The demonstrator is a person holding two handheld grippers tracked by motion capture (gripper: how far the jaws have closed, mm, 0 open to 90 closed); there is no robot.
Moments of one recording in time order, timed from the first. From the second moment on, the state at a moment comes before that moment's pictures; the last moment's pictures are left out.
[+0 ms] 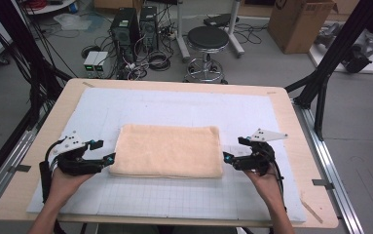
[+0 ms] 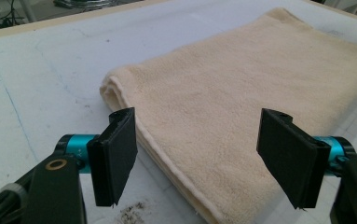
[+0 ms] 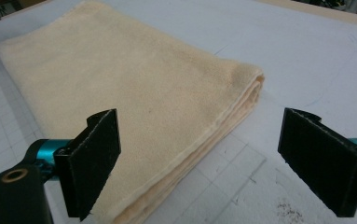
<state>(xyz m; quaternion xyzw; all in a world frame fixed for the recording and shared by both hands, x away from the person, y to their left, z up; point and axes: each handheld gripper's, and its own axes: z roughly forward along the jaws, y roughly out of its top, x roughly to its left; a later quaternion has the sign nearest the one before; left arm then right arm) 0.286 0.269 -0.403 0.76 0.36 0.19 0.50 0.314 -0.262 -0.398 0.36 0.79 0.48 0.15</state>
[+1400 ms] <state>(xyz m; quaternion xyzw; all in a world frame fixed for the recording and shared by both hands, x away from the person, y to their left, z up) 0.239 0.279 -0.426 0.77 0.37 0.20 0.48 0.256 -0.288 -0.422 0.38 0.78 0.48 0.15</state>
